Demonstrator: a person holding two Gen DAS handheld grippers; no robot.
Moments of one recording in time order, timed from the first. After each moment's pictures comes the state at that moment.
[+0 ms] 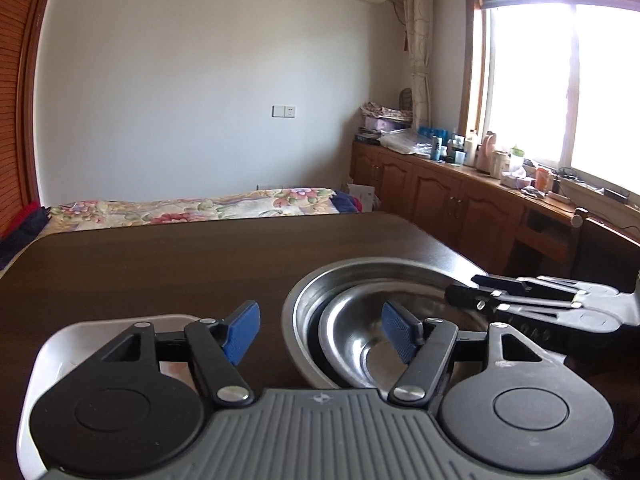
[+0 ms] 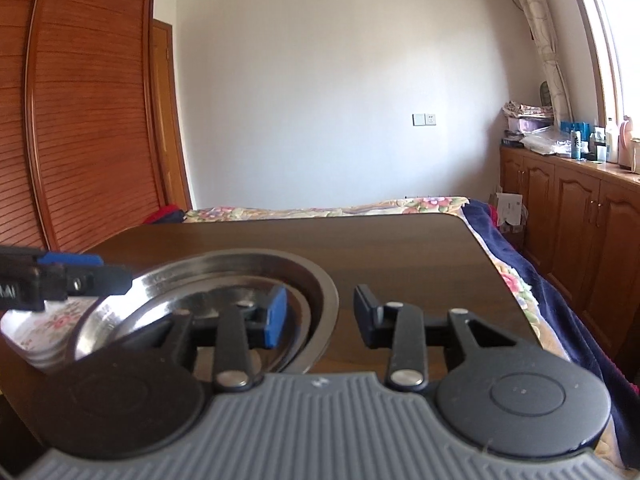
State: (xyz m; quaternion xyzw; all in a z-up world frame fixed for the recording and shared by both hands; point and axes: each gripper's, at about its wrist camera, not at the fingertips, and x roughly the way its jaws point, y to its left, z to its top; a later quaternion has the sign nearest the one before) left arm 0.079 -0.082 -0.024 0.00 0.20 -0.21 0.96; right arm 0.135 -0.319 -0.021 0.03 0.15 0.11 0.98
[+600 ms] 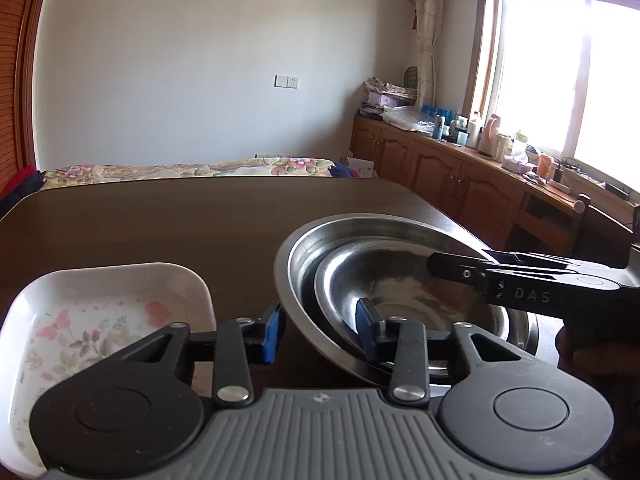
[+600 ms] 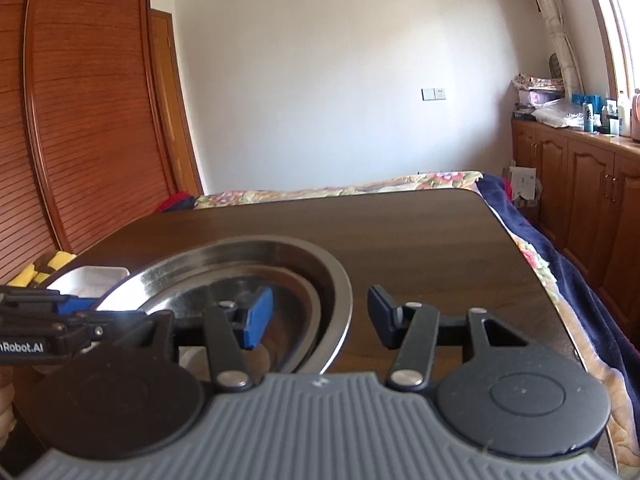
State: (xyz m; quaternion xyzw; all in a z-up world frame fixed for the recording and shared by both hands) left arm 0.081 -0.084 -0.046 -0.01 0.25 -0.21 0.94; right arm 0.150 -0.318 -0.024 0.04 0.20 0.13 0.97
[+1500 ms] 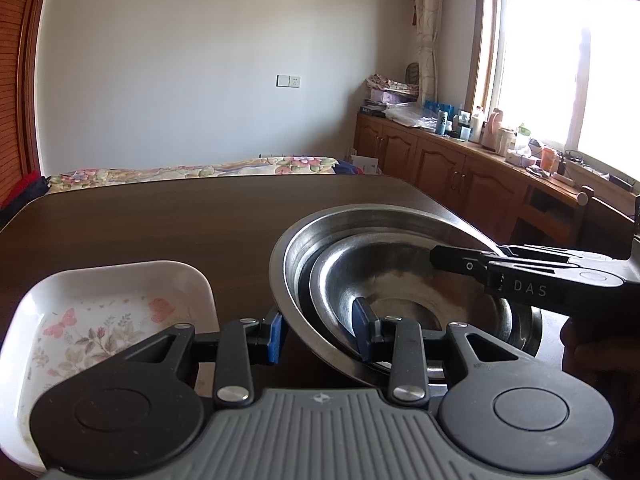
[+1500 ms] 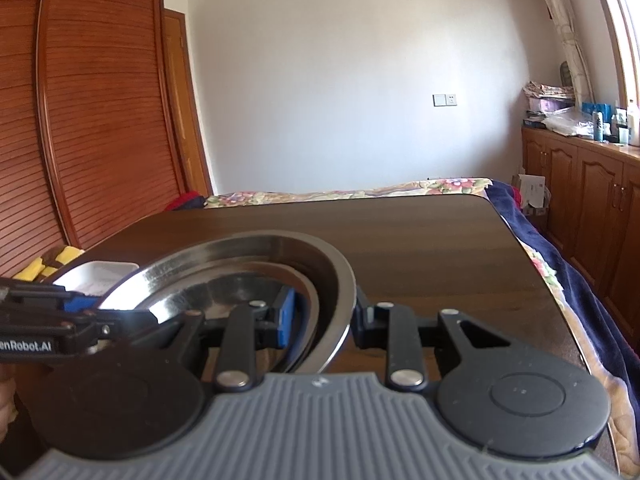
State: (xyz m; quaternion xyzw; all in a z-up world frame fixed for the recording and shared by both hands) left arm 0.076 -0.091 -0.042 0.00 0.25 -0.21 0.95; right arm 0.143 -0.315 -0.023 0.03 0.19 0.14 0.97
